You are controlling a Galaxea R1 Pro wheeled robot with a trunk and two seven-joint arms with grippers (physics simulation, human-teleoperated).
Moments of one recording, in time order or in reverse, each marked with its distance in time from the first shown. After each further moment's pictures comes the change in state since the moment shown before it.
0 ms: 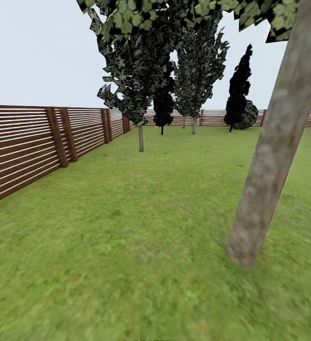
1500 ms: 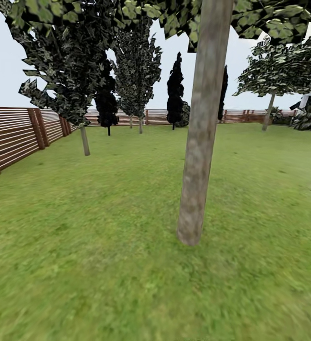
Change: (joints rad) left arm 0.000 0.000 0.000 0.000 0.001 -0.005 0.000; right arm 0.000 -0.001 0.001 0.001 -0.001 0.000 -0.001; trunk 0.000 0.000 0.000
